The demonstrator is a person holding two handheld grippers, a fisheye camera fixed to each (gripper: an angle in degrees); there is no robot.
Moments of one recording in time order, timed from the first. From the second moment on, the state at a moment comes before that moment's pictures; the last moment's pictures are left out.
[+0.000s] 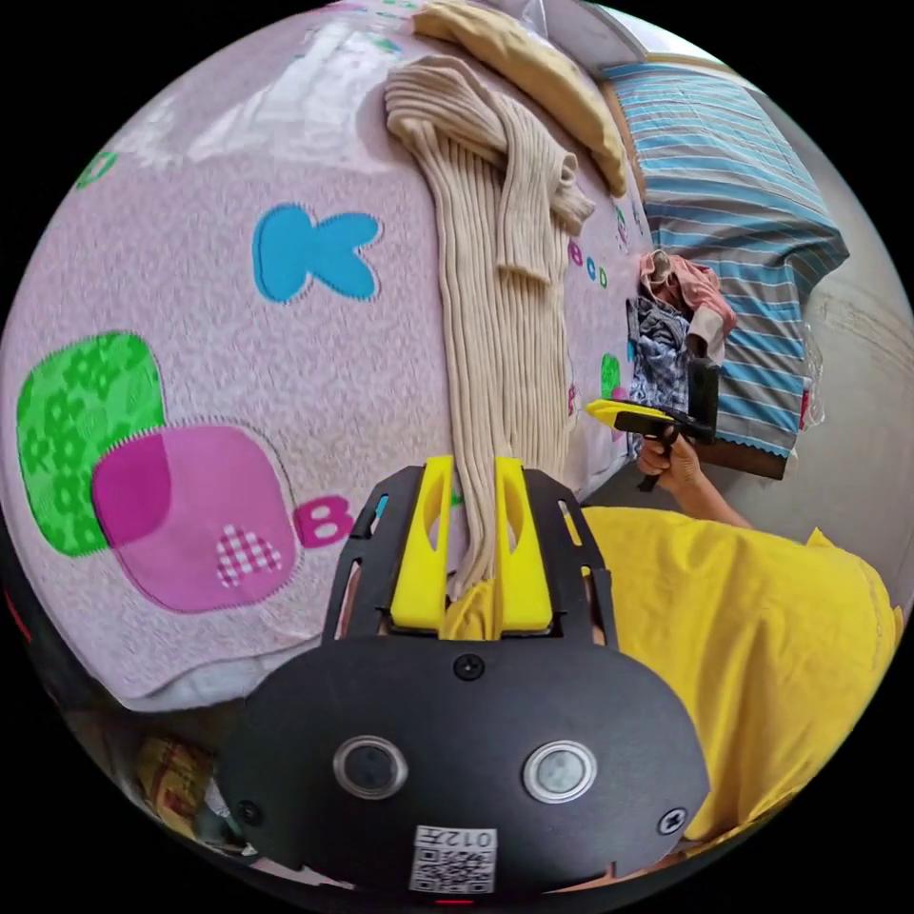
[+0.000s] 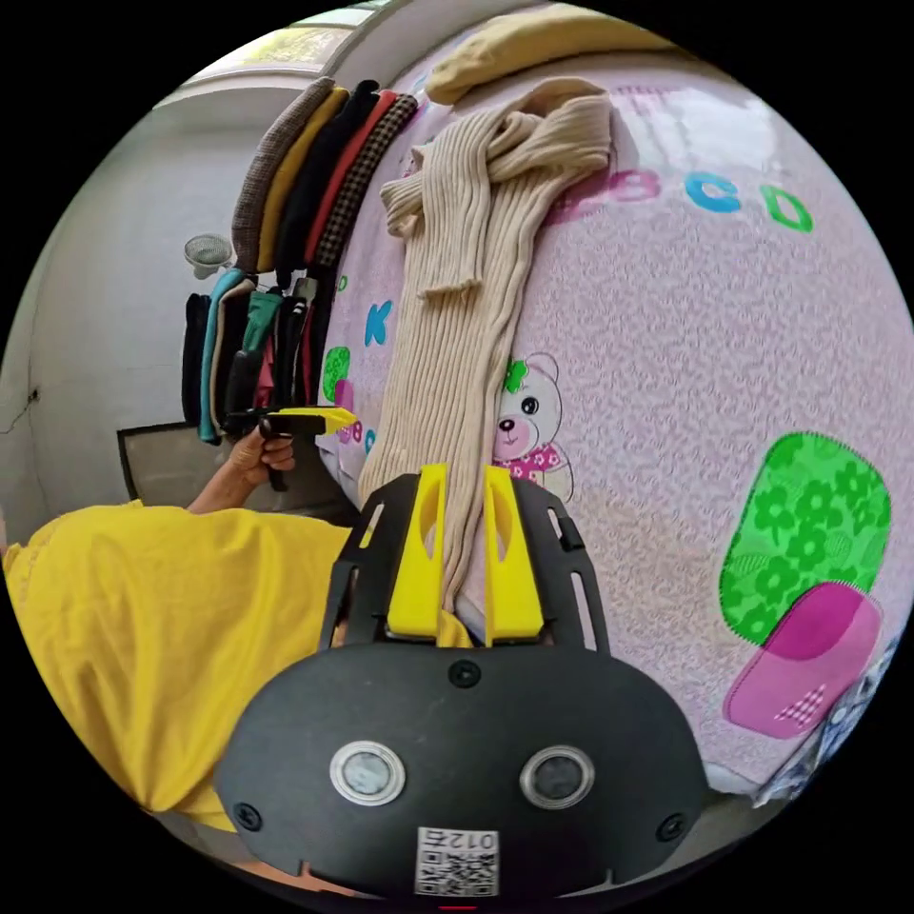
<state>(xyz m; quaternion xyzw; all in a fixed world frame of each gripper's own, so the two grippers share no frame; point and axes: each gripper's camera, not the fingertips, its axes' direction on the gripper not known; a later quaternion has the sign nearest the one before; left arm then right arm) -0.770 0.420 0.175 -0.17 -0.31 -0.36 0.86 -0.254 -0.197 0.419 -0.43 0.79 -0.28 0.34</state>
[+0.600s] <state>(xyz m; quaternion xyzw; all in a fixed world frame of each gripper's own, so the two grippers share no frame) -0.719 0.506 0.151 -0.22 -0.29 -0.37 0.86 -0.305 -0.170 0.337 -0.45 0.79 -0.19 0.36</state>
